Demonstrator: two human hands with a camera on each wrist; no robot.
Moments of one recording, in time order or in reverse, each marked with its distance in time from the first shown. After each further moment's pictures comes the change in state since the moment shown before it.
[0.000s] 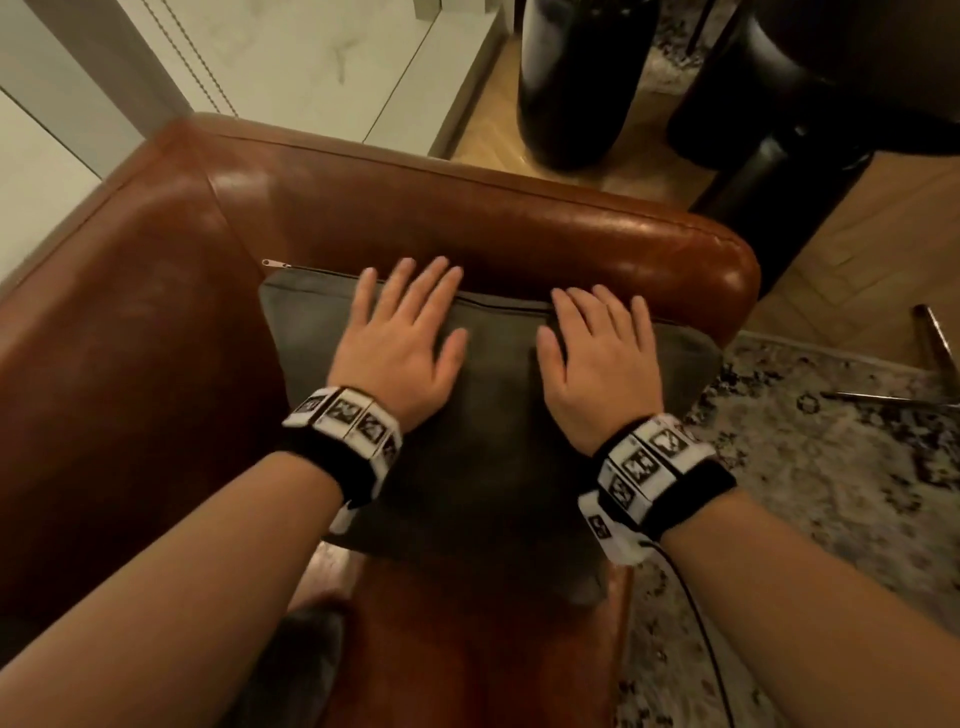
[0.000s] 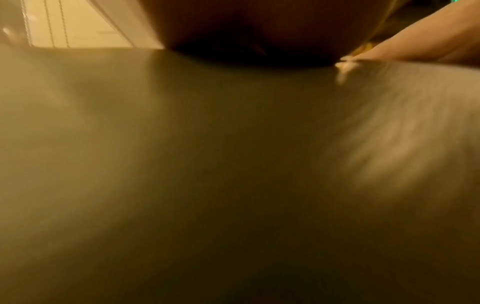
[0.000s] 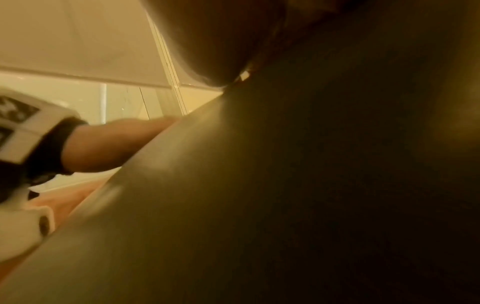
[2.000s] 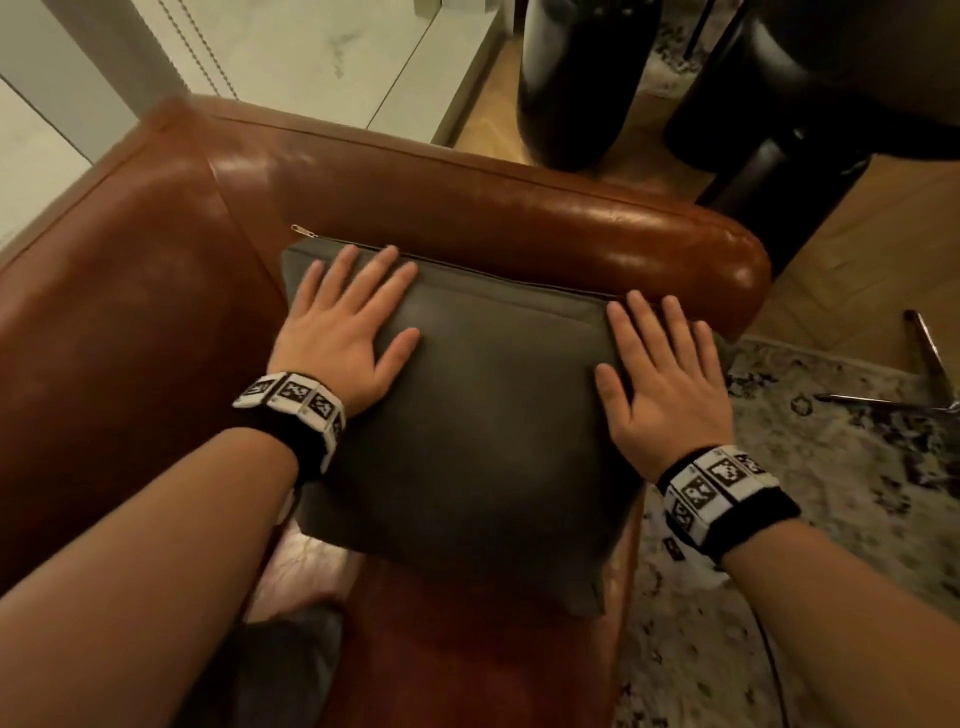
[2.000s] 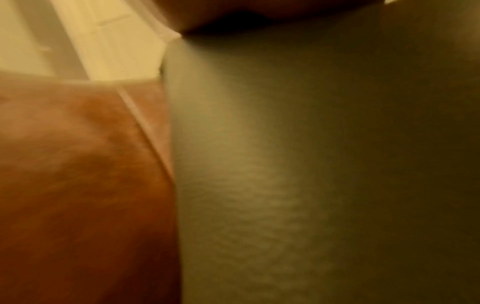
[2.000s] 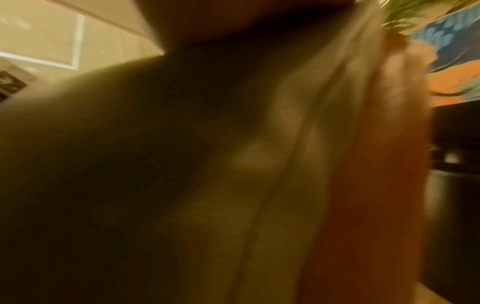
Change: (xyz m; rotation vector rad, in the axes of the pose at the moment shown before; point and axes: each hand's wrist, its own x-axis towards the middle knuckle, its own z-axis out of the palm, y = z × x) left_hand -0.009 -0.066 0.019 0.108 0.030 0.008; right_hand -0.030 0.053 0.014 -0.188 -0.060 -0.051
